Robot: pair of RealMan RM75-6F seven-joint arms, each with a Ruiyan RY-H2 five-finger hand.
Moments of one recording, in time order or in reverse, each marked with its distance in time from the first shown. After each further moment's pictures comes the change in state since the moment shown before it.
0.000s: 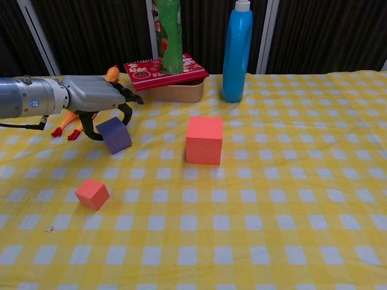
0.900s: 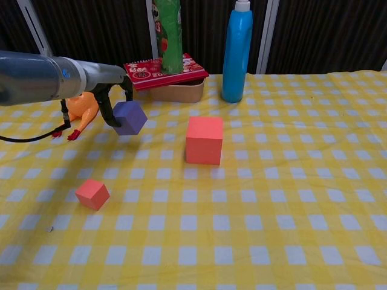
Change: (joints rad) left arm -0.173 0.004 -0.167 -0.499 -1.290 0.364 0.765; right arm 0.000 0.007 -0.004 -0.007 -0.003 -0.005 0.019
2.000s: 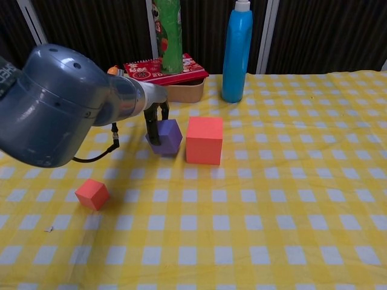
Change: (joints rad) left arm -0.152 -0.248 -0.125 0.160 -0.207 0.116 0.181; right arm -0.003 0.006 -0.002 -0.005 -0.011 0.009 0.026
